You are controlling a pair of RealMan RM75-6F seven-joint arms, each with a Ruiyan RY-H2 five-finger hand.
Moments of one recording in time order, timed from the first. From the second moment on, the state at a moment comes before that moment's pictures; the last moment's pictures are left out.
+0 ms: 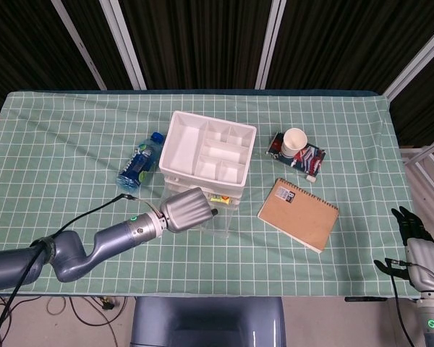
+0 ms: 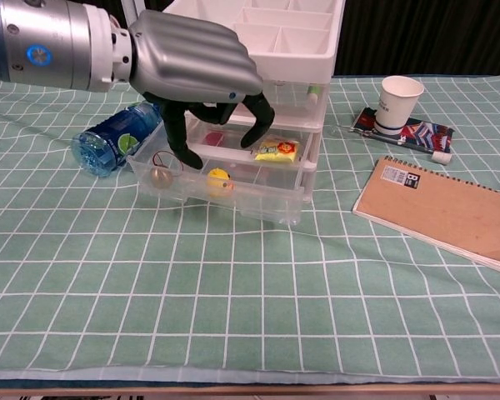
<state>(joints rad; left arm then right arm) -1.14 -1.27 -0.12 -1.64 1.53 0.62 0.44 0.07 -1.09 0.09 -1.71 -1.35 1.40 0.00</state>
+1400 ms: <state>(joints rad) -1.27 -1.38 0.05 -1.34 1.82 0.68 0.15 0.07 -1.09 0.10 -1.72 -1.32 1.39 0.01</state>
